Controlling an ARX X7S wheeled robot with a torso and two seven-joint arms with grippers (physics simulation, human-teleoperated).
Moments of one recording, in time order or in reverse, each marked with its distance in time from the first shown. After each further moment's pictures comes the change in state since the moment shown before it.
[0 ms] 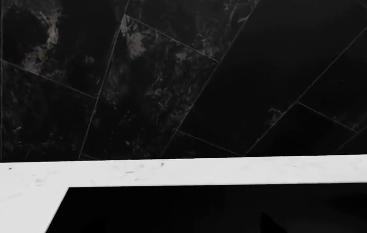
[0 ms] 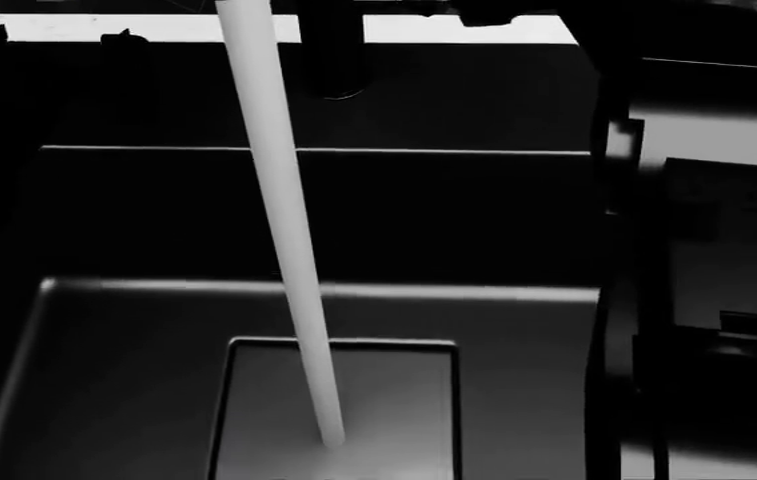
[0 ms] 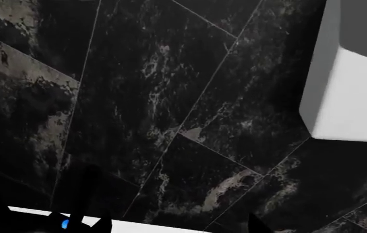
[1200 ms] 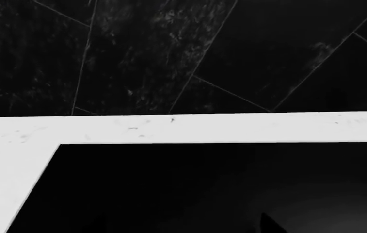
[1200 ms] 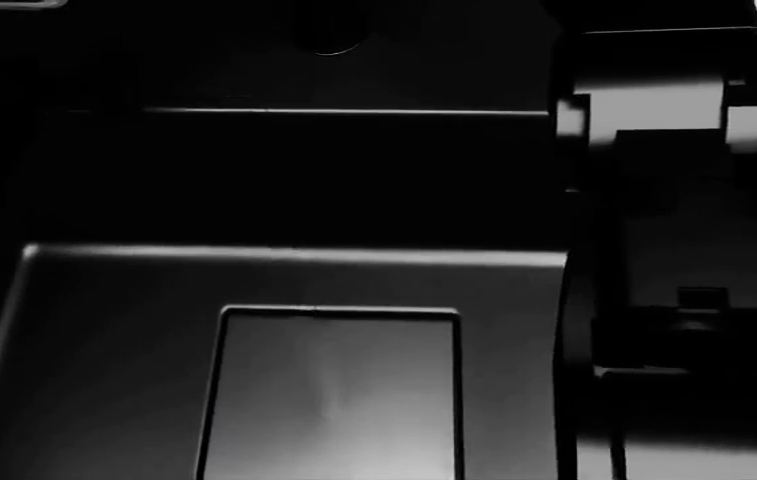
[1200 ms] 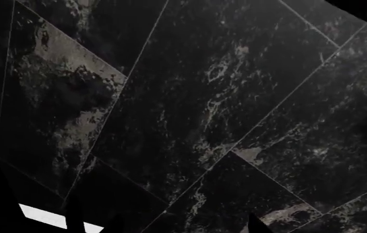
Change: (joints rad) left arm 0.008 -0.025 -0.005 -0.026 -0.006 0.023 0.016; right arm 0.044 -0.053 -0.071 0.000 -0.027 -0.096 -0.013
